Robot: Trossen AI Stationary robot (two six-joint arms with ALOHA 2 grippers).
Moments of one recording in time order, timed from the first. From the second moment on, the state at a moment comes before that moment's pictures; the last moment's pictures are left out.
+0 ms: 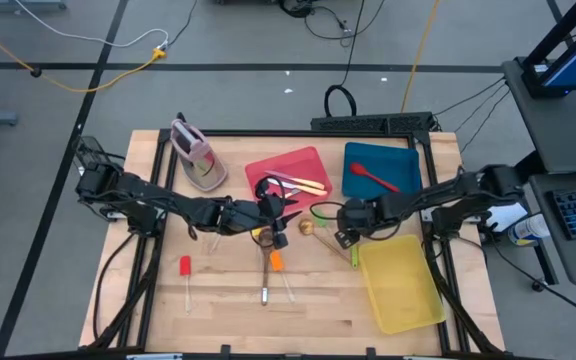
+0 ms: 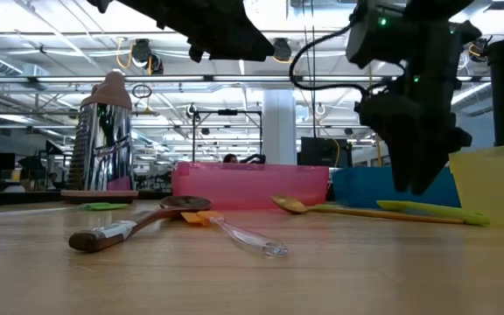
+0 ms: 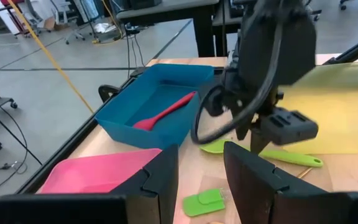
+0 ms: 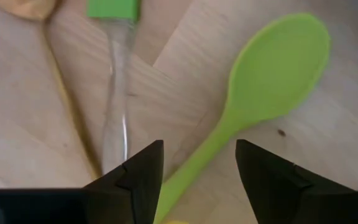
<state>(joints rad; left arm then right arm) -0.17 1.56 0.96 0.30 -0.50 0.01 0.08 1.48 0.80 -0.67 0.08 1.06</state>
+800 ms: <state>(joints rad) -0.17 1.56 0.96 0.28 -0.50 0.02 0.04 1.53 0.69 -0.58 0.09 1.03</state>
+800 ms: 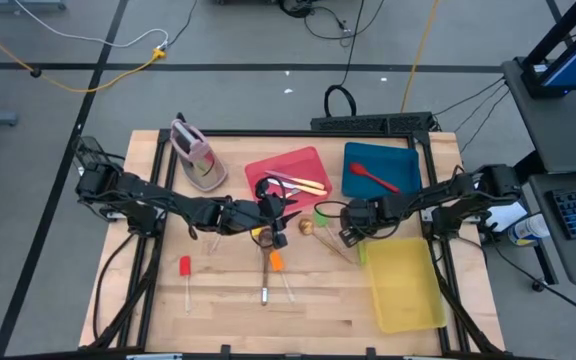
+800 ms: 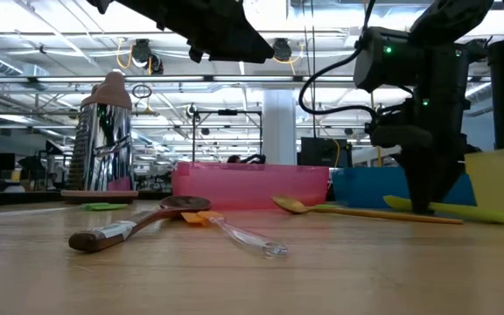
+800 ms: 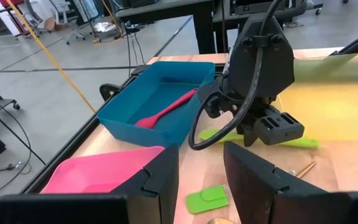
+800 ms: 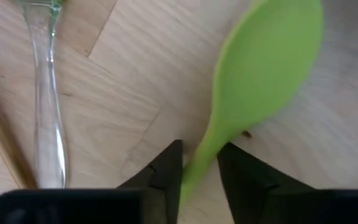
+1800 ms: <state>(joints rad) -0.16 1.56 0.96 0.26 -0.50 0.02 0.04 1.15 0.68 -0.37 0.21 0.77</state>
